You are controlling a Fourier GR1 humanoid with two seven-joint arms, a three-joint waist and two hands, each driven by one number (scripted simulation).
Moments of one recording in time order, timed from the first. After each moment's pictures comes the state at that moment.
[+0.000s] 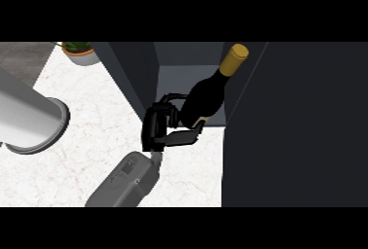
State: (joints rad) left arm -0.48 0.00 -0.45 -1.01 0.54 0.51 -0.49; right arm 0.09 -0.06 -0.09 -2.29 -0.24 0.31 0.33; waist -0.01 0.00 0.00
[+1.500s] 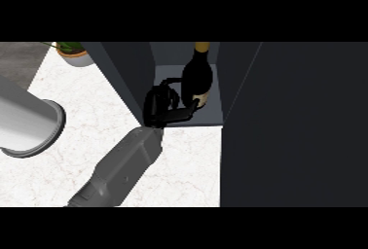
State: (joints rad) left arm -0.79 0.00 -0.47 -0.50 0.97 0.28 -0.71; right arm 0.07 -0.05 -0.07 -2.25 -0.25 0.30 0.32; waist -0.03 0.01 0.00
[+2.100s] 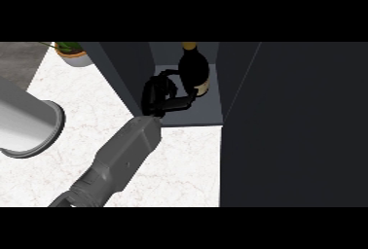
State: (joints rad) left arm -0.92 0.00 -0.44 -0.35 1.00 0.27 -0.68; right arm 0.07 -0.05 -0.08 -2.22 -0.24 0.32 0.28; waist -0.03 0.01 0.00
